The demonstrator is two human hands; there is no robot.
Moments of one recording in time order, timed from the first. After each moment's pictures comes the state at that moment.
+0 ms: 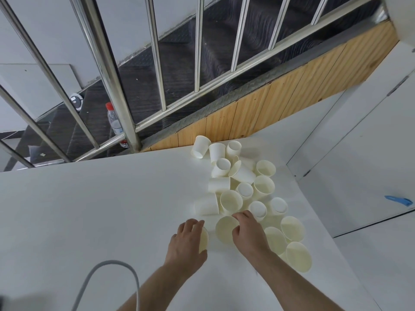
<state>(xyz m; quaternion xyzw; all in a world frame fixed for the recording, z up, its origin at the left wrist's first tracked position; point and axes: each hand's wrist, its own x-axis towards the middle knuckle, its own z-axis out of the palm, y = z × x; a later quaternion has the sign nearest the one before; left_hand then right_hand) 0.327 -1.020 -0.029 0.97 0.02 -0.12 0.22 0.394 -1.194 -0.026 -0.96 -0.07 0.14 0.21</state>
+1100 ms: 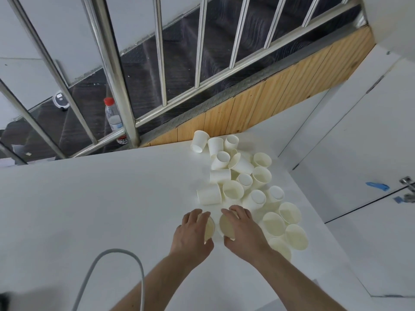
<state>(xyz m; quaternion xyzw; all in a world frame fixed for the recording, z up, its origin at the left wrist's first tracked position) 0.306 -1.005 -0.016 0.97 -0.02 -0.07 0.25 0.343 -1.172 0.000 -0.97 -0.19 0.13 0.12</state>
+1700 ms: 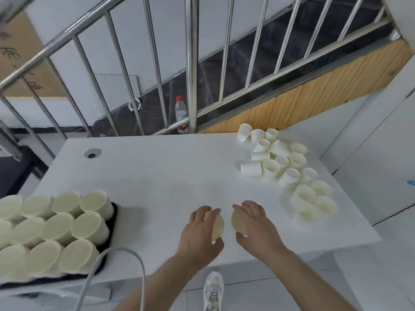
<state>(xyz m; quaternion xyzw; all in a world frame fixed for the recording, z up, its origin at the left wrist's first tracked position) 0.094 -0.958 0.022 0.97 0.04 0.02 0.26 0.167 -1.122 0.034 -0.95 -0.27 0.08 0.12</state>
